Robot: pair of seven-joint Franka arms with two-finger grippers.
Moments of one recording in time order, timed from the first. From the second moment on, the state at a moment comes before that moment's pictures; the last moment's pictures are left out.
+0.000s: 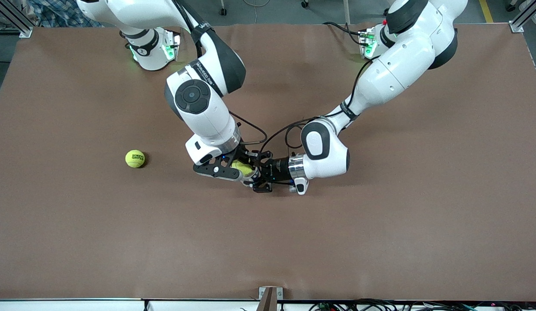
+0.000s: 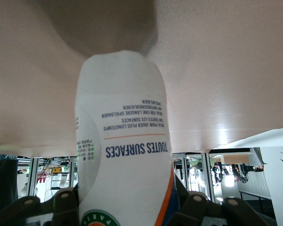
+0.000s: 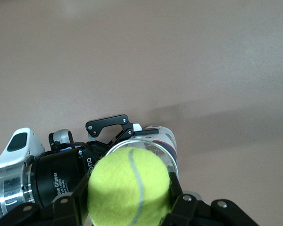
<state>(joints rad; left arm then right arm) -0.21 1.02 -0.65 -1.41 -1.15 2.64 -0.96 0.67 0.55 -0.08 -1.35 0.16 2.06 0.77</state>
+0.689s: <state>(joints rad) -0.21 1.02 -0.65 -1.42 -1.15 2.64 -0.96 0.67 0.55 -0.09 -1.35 0.16 2.05 0.77</state>
